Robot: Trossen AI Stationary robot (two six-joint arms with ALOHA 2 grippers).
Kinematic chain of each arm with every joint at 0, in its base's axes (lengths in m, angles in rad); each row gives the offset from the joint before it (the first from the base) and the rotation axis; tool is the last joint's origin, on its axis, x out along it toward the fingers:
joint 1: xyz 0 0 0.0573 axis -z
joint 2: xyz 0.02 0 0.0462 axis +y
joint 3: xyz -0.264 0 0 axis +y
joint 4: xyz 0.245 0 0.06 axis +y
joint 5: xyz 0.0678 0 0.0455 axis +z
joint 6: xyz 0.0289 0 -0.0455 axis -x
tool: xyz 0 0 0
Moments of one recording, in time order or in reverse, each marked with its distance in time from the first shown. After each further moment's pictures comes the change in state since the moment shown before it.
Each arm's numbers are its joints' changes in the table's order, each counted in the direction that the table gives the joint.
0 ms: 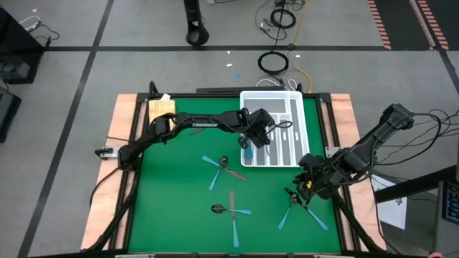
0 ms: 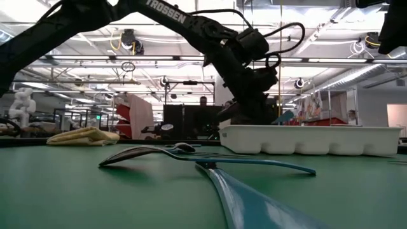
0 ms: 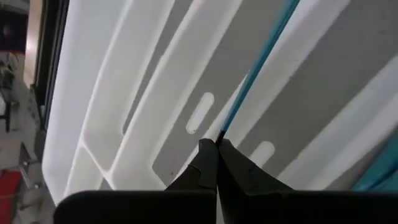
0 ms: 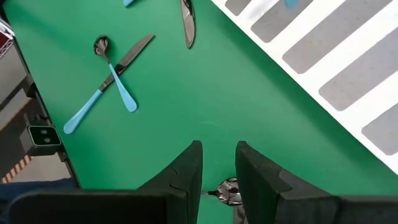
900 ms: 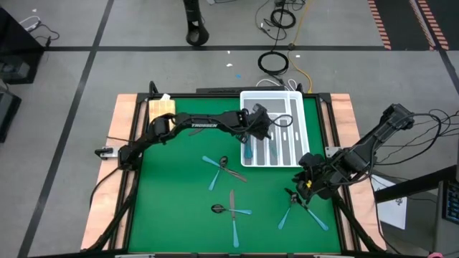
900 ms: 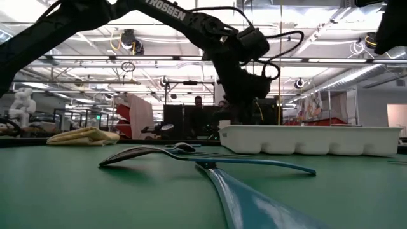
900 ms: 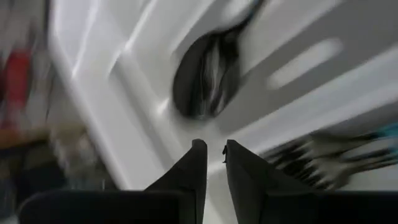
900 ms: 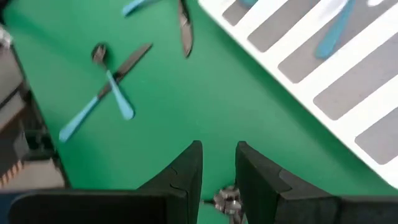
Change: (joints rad) left arm 0.012 -0.014 -0.012 0.078 0.405 0.236; right arm 0.010 0.000 0.000 0.005 -0.038 0.012
